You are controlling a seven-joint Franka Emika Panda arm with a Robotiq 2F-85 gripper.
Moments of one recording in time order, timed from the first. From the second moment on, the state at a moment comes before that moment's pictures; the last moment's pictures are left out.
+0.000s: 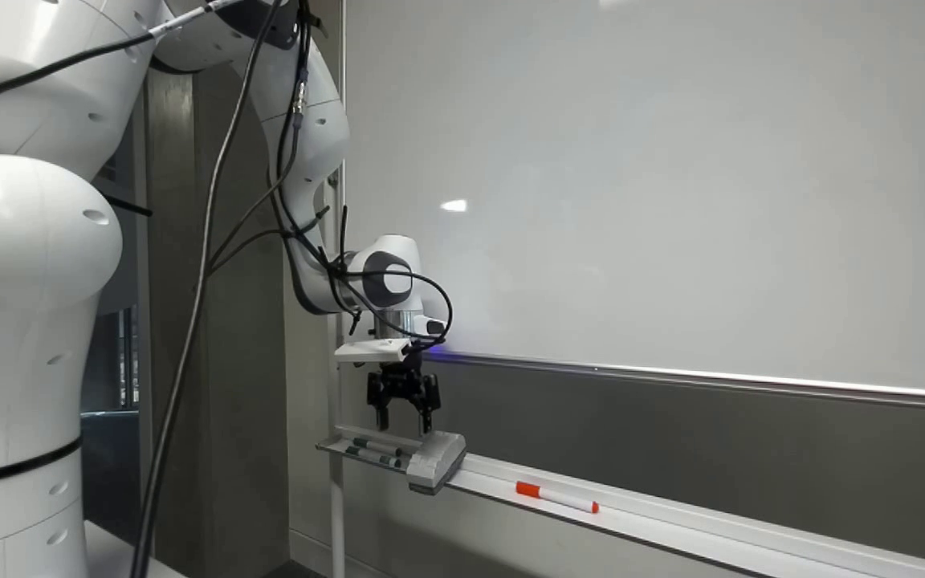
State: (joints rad) arm 0.04 0.31 -0.02 -2.35 -0.07 2.64 0.09
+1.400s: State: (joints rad) arm 0.04 0.47 -0.06 -2.33 -0.07 2.95 0.09
